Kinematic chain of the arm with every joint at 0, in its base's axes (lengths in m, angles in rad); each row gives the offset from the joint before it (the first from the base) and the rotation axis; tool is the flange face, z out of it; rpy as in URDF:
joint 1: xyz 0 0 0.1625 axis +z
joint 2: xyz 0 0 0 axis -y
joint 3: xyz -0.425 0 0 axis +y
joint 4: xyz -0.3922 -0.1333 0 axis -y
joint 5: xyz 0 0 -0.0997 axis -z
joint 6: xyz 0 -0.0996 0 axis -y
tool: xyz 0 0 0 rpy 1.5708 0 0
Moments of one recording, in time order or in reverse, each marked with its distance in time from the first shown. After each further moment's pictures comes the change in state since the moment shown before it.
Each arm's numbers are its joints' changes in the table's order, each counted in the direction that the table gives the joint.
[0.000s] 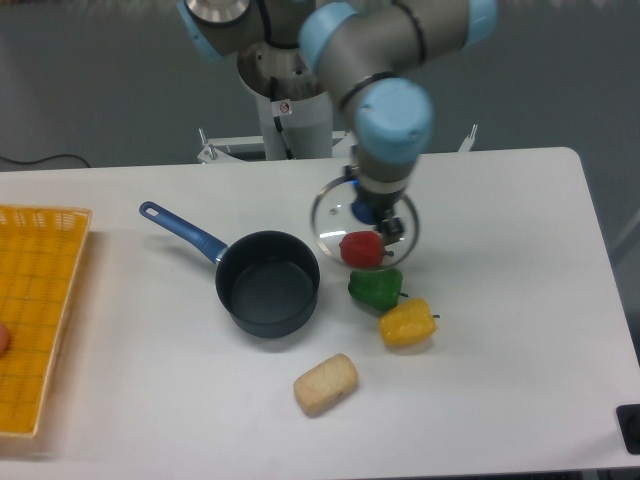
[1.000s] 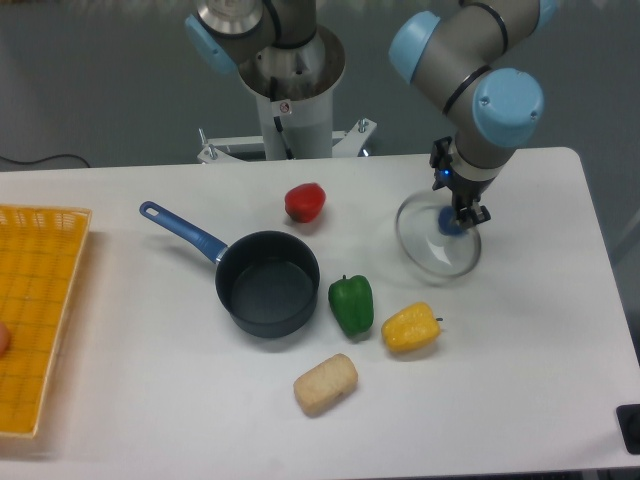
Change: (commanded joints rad) arm 0.118 -0.066 0.080 0.184 0.002 0.055
